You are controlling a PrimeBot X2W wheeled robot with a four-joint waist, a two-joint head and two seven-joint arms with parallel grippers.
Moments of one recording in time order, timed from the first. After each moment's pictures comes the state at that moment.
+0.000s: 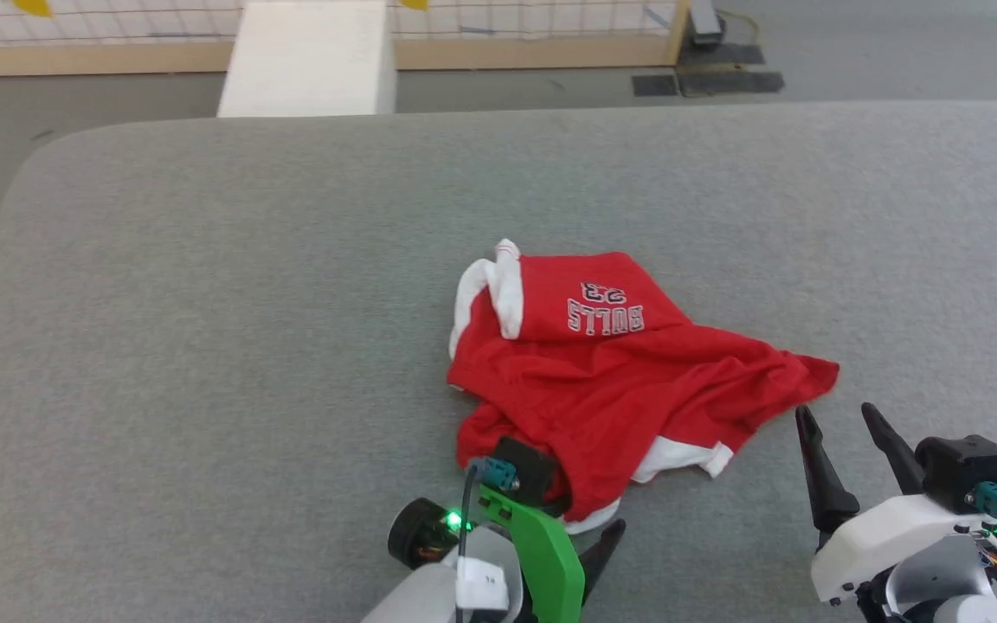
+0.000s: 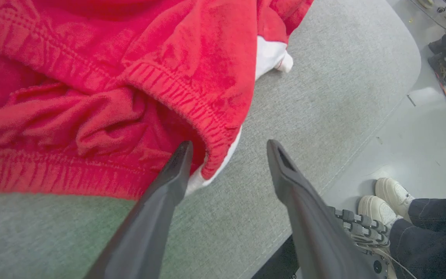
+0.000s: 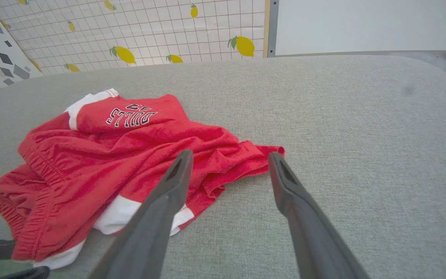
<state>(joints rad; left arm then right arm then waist) -0.30 0.05 -0.71 0.41 -0.54 -0.11 0.24 0.02 -0.05 -0.08 0.05 0.13 0.13 0.06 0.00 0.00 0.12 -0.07</state>
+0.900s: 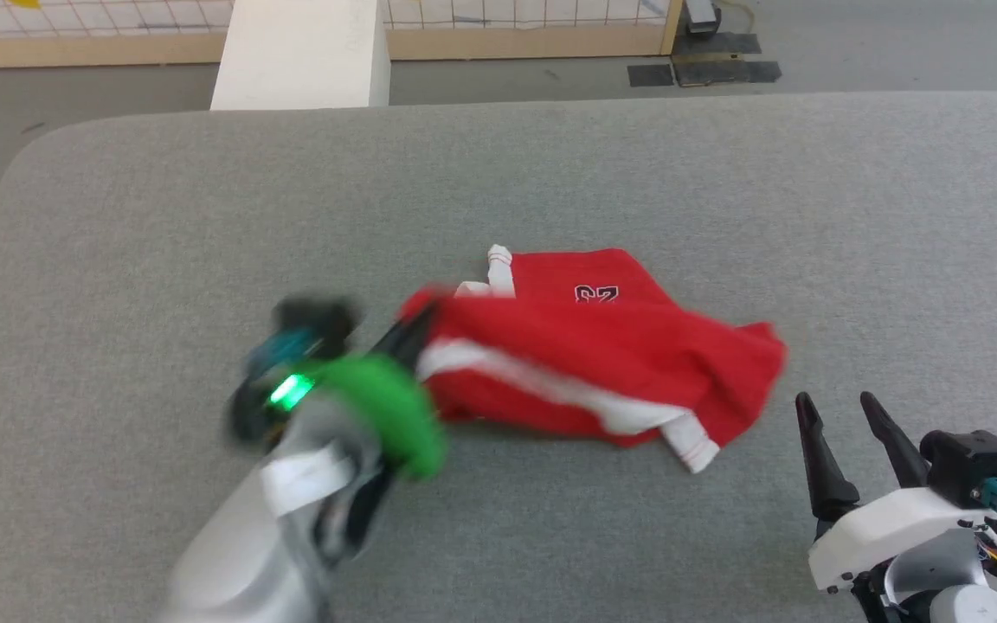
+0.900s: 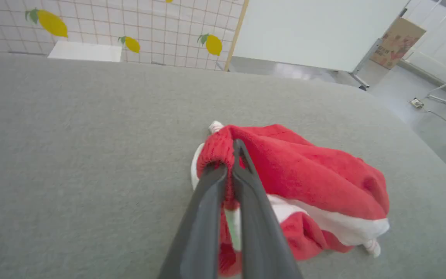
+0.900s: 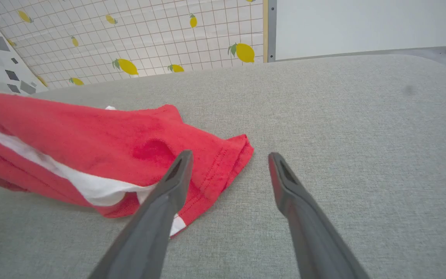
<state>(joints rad) -0.45 0.22 -0.56 0.30 -0.70 0.07 0.00 -0.01 -0.05 -0.07 0.09 0.18 0.13 0.00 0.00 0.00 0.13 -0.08</state>
